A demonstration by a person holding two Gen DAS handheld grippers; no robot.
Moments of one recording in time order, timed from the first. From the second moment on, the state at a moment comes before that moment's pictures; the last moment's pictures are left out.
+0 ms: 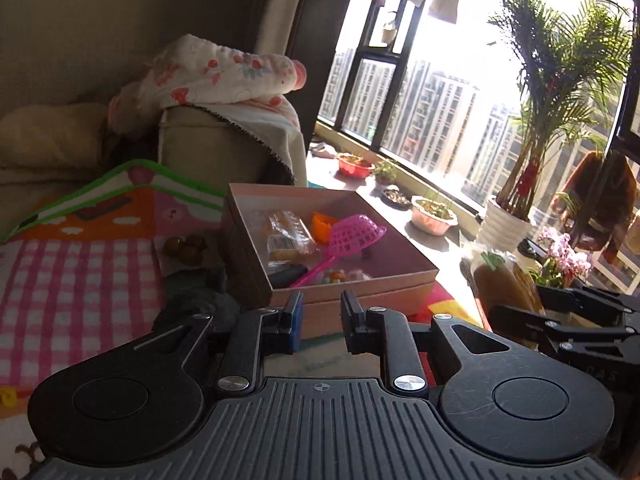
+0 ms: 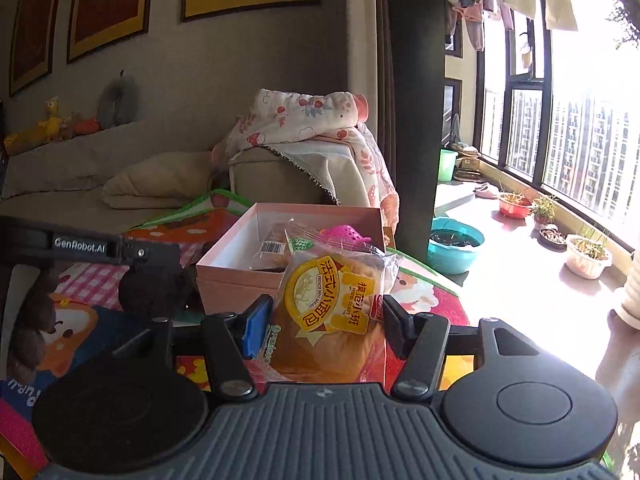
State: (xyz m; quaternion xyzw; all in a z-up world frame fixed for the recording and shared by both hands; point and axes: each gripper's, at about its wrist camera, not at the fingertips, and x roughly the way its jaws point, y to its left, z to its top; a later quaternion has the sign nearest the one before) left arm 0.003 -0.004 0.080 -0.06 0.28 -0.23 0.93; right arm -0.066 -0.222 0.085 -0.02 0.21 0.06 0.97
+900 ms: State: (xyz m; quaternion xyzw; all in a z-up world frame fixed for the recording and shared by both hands) left arm -0.038 0.068 0.038 -0.04 0.27 -0.16 0.95; right arm 0.097 -0.130 0.037 -0.04 0.34 0.09 0.94
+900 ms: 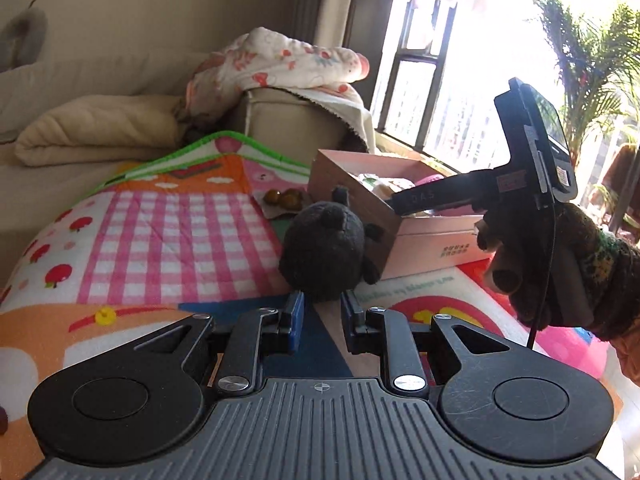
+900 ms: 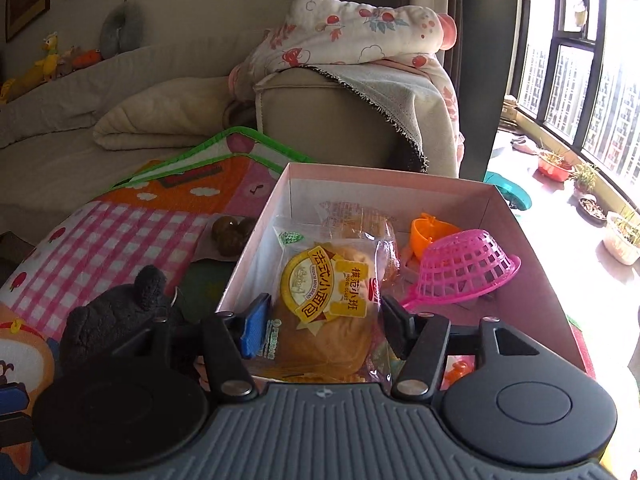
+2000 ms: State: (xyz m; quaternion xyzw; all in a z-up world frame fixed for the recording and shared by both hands) left arm 0.007 0.160 0.004 -0.26 0.22 -0.08 0.94; right arm 0.179 -0.018 0.100 -0.07 0.41 0.16 0.90
